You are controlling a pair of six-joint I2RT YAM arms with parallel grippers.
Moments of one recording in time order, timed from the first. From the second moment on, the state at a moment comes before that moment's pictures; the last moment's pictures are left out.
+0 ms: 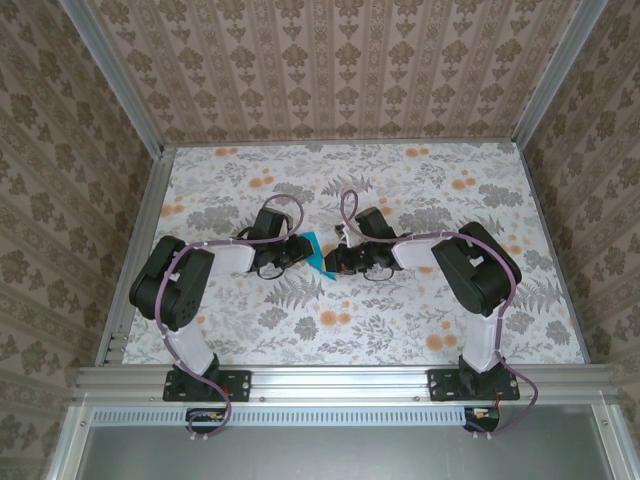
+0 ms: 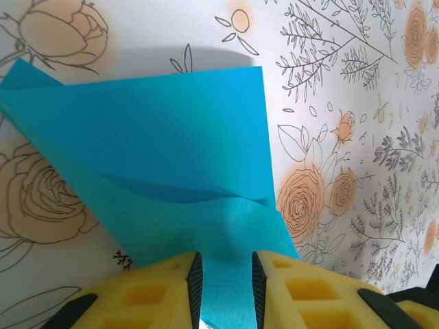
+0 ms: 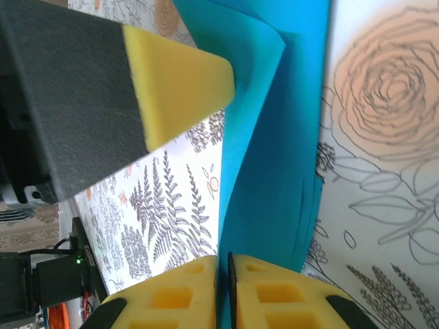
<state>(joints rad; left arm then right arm) -0.50 1.75 0.81 0.06 0.37 -0.79 0.54 1.92 0.95 0.10 -0.70 0.61</state>
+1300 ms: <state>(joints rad) -0.51 1.70 0.85 0.09 0.45 -0.74 0.55 1.92 0.95 0.00 -0.62 0.66</state>
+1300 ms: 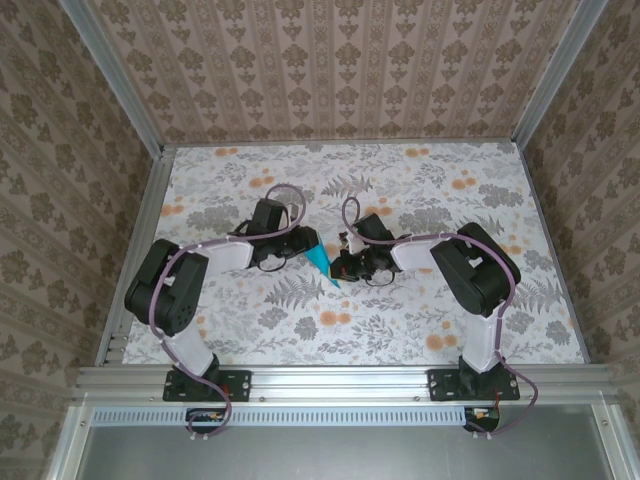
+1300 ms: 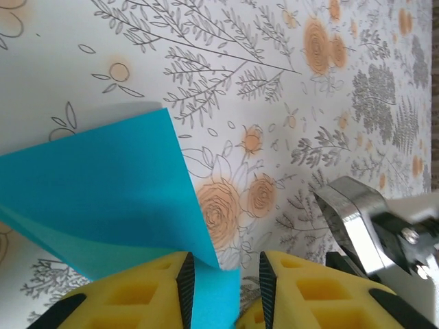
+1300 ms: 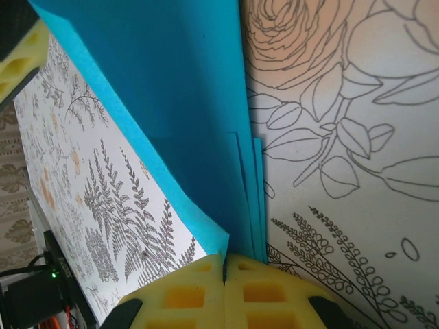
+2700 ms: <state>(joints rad) -0.59 1.78 0.74 0.26 0.45 -0.74 0.52 1.94 0.91 0.10 -0.68 0.79</state>
